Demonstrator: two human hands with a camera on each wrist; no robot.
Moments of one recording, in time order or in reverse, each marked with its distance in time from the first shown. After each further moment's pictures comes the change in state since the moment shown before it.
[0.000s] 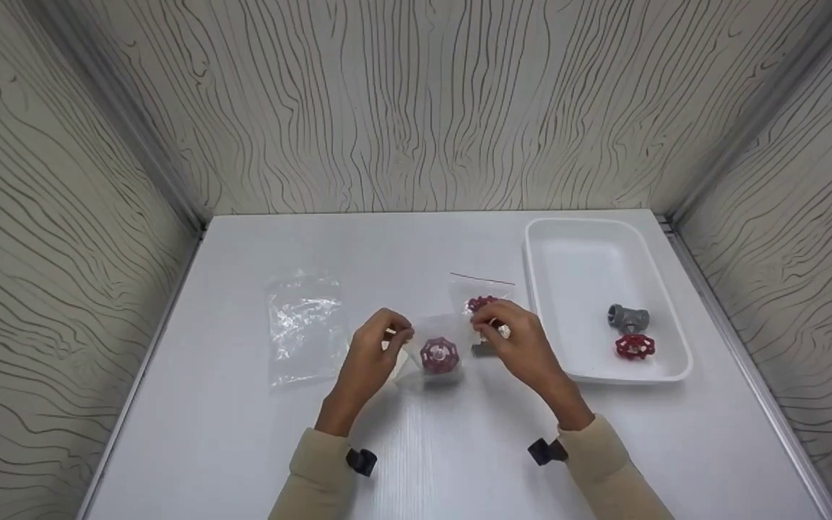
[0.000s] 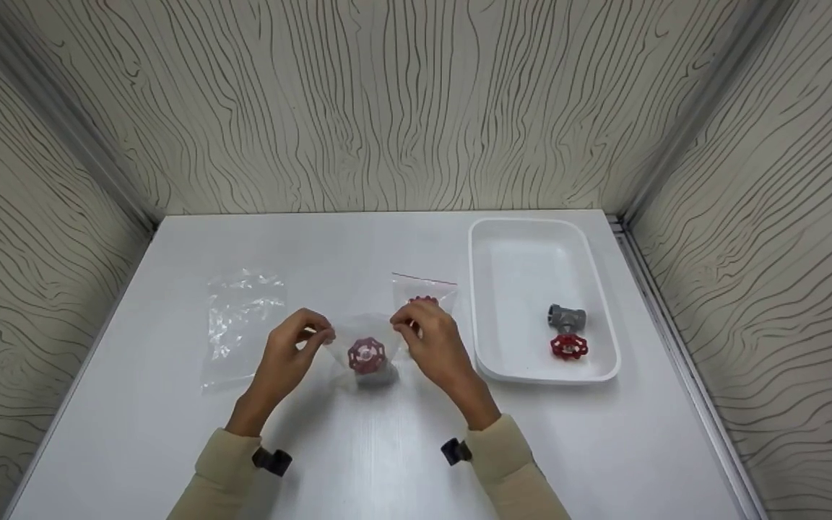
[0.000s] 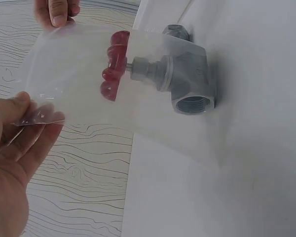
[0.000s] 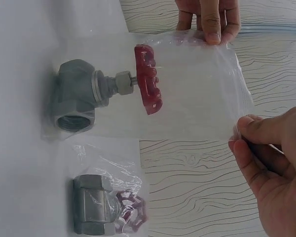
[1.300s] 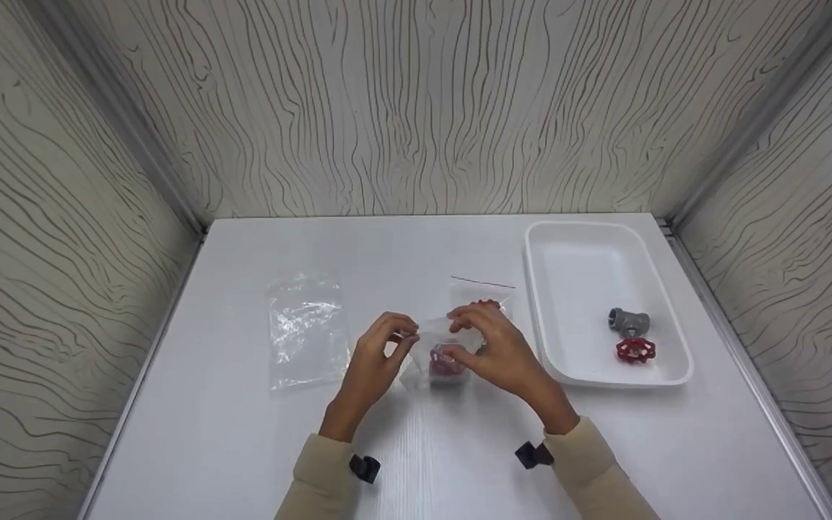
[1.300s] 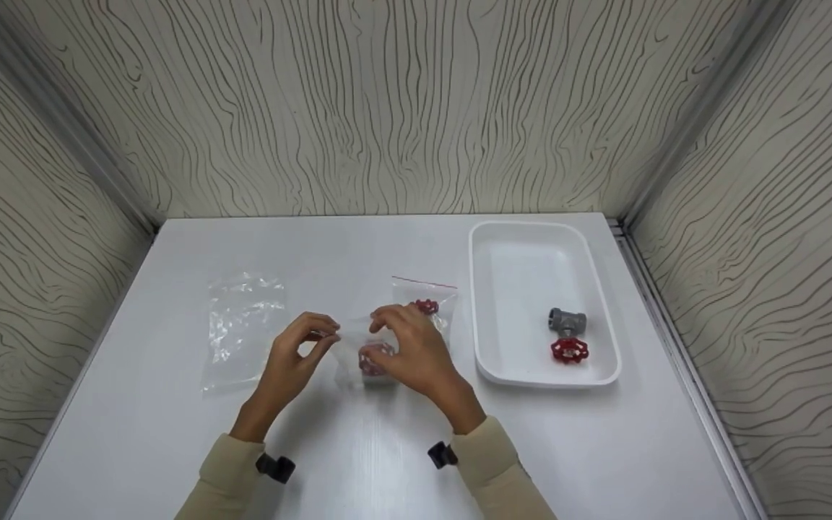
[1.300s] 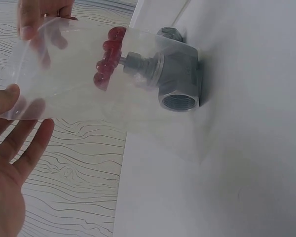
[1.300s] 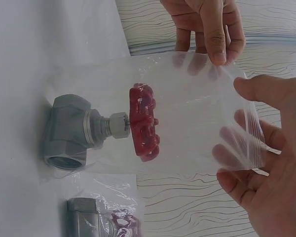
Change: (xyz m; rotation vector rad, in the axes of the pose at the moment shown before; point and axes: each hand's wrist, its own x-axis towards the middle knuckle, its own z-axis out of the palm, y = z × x) left_hand 0.001 -0.004 0.008 -0.057 0.042 0.078; right_hand 0.003 -0.018 0.017 -0.161 -0.130 -0.063
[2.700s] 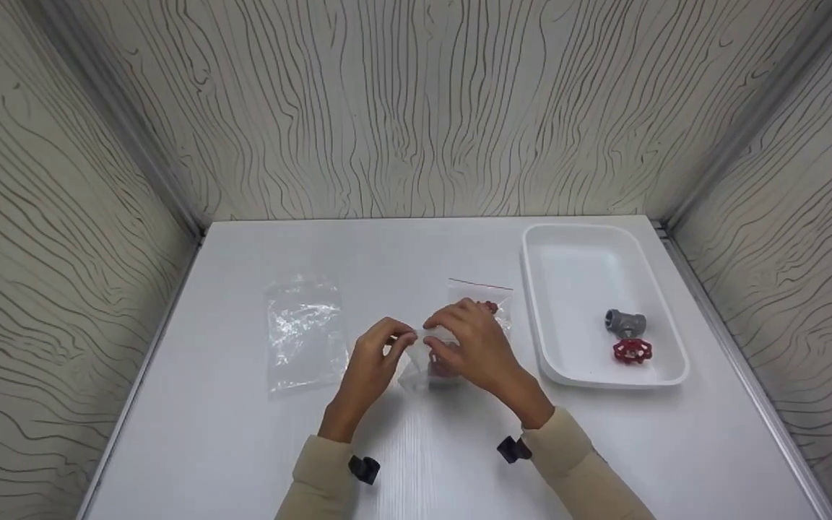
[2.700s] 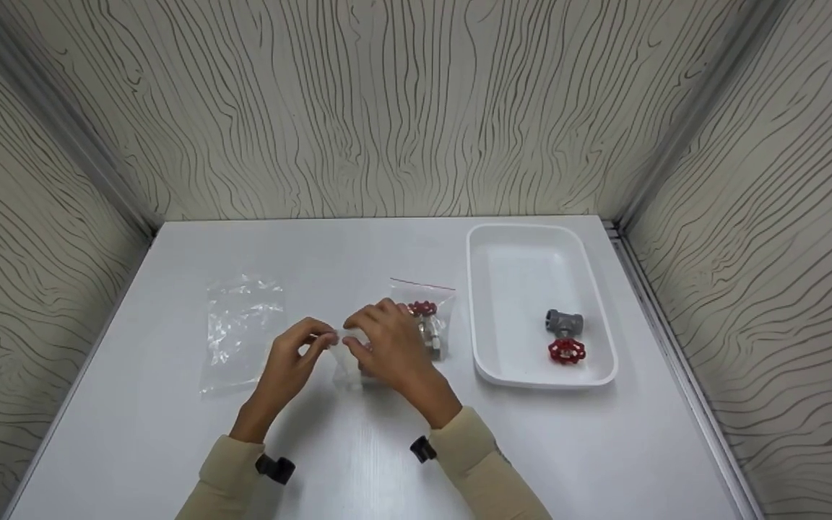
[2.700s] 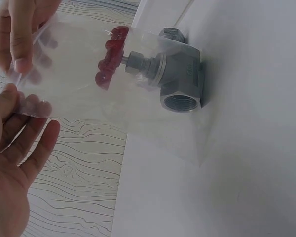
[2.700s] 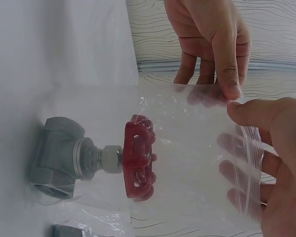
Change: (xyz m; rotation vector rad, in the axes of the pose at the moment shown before) left_hand -0.001 0.000 -0.002 0.058 -0.025 -0.099; right_hand 0.020 -0.015 0.020 -0.205 0.105 -0.218
